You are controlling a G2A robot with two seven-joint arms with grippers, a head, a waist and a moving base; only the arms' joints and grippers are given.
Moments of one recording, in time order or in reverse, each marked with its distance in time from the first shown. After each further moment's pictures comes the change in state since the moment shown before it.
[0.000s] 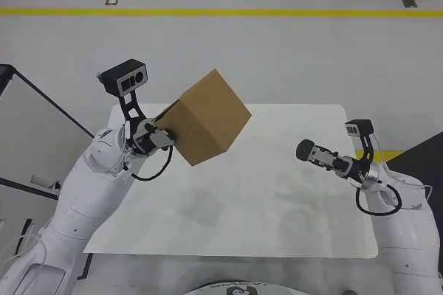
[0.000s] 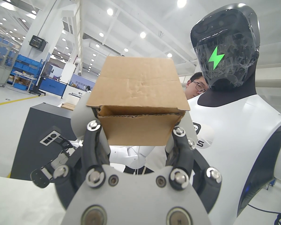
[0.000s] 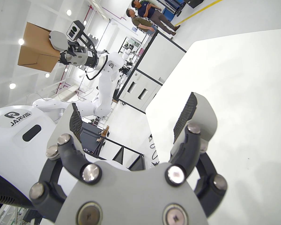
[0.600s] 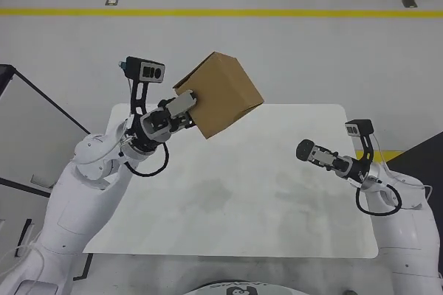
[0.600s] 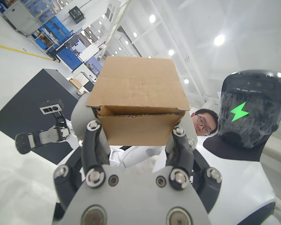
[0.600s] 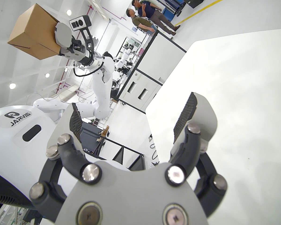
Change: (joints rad) left arm 0.101 0.020 -0.104 -0.191 -0.030 0.651 0.093; right arm 0.000 0.000 0.000 0.000 0.000 0.000 0.000
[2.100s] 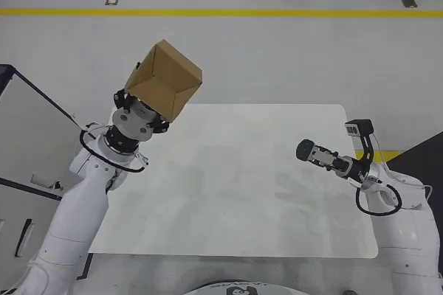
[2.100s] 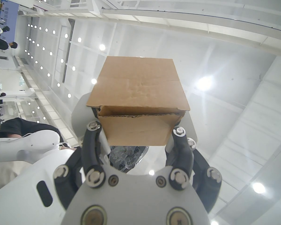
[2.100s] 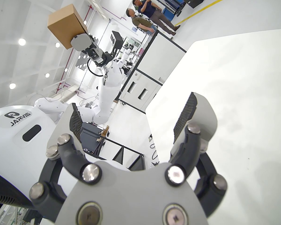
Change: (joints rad) left arm 0.144 -0.032 -0.133 0.096 -0.822 0.577 -0.098; right arm 0.000 0.000 0.000 0.000 0.000 0.000 0.000
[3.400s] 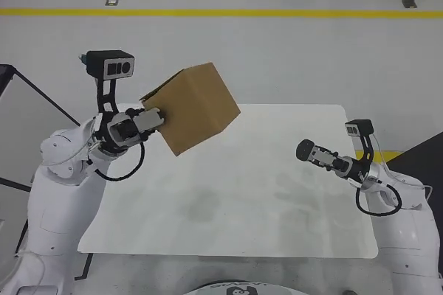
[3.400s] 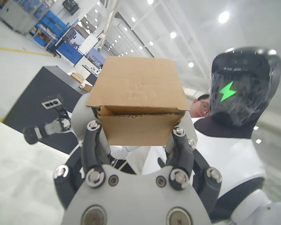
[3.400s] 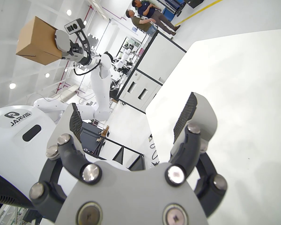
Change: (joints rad) left arm -0.137 -0.012 -0.066 -0.092 0.886 -0.747 -0.183; right arm 0.000 0.000 0.000 0.000 0.000 0.000 0.000
